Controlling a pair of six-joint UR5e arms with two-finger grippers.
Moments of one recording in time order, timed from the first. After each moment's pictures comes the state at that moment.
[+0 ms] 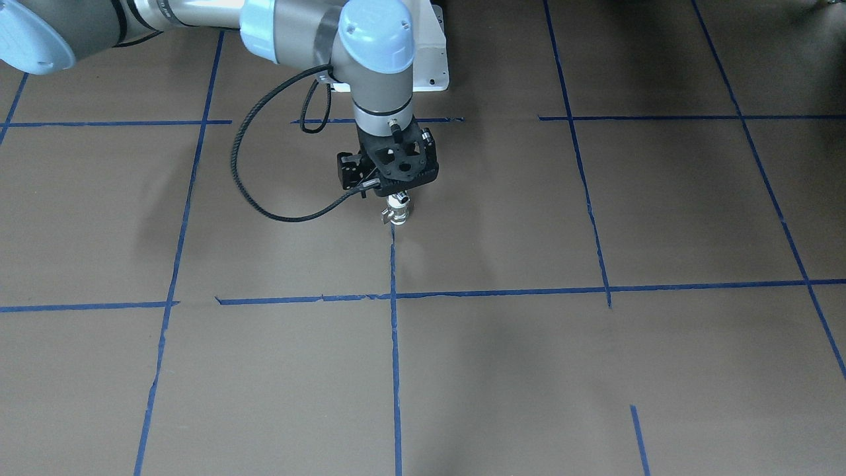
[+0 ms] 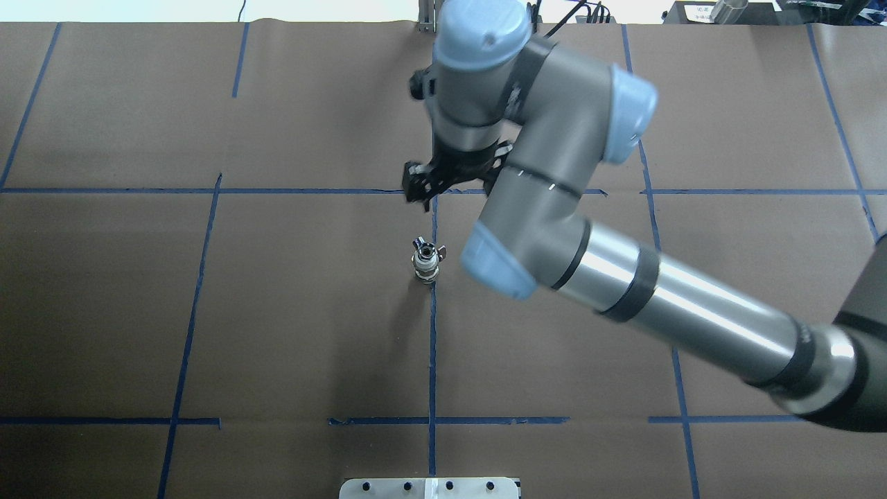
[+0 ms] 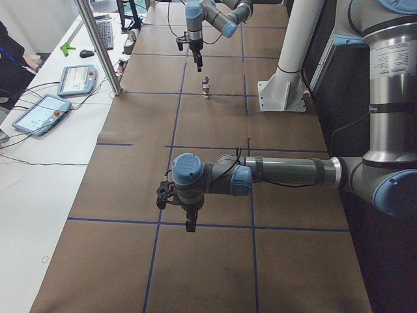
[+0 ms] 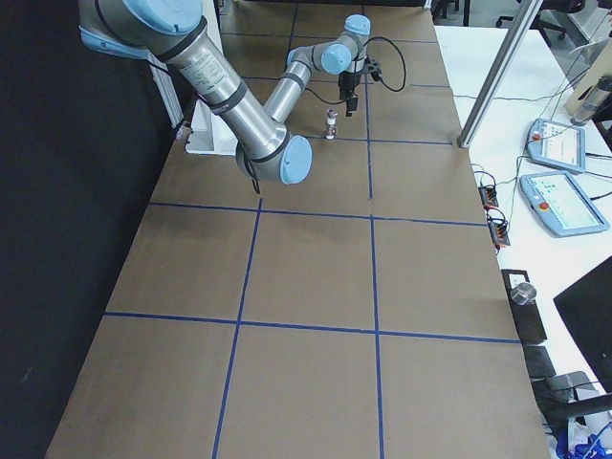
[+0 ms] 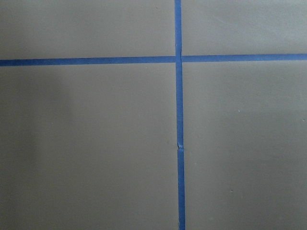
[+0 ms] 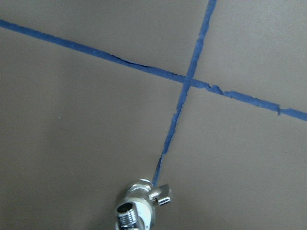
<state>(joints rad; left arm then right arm) -1.55 -1.44 -1.70 -1.61 -2.36 -0.03 0.71 -0.68 1.56 -1.78 2.12 0.77</state>
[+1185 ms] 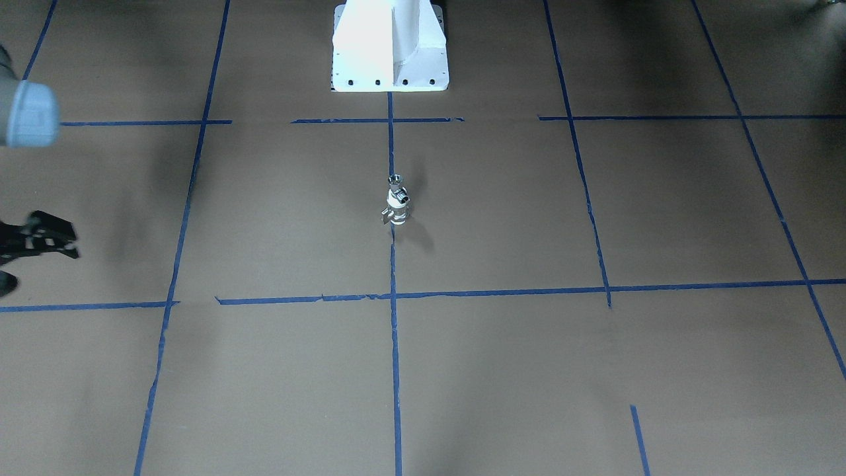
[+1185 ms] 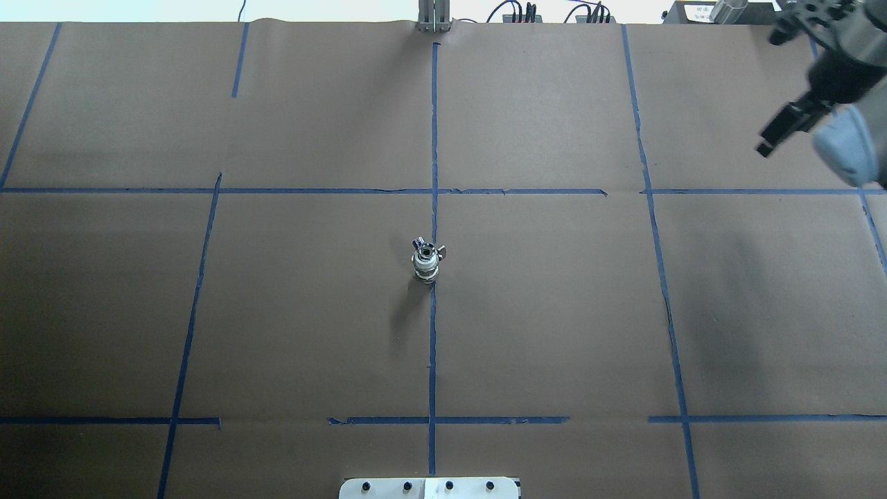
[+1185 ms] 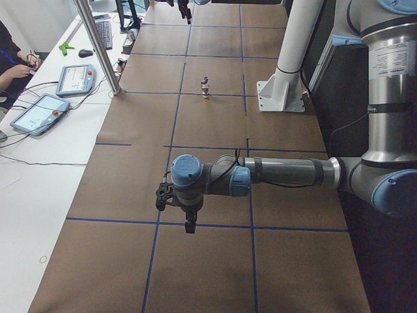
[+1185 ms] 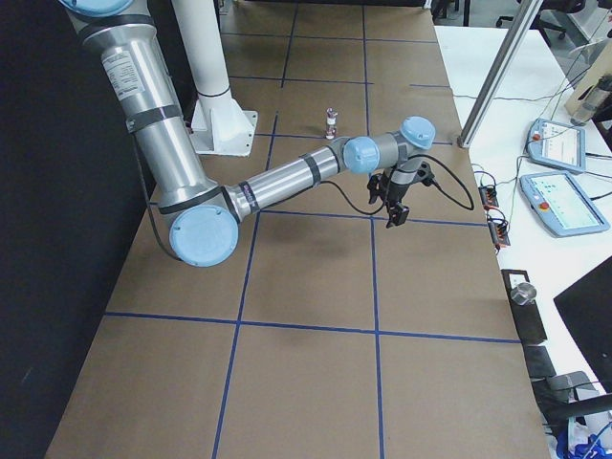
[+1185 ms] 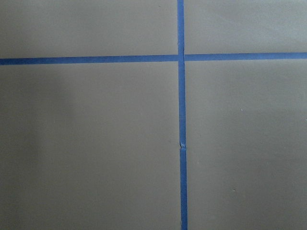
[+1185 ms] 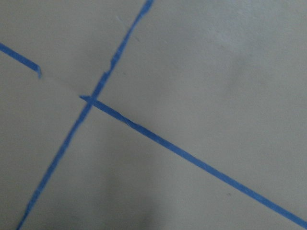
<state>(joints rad) -1.55 -1.44 -1.69 -1.61 -2.36 -0.03 1.24 -1.26 1.65 -1.77 2.32 -0.17</state>
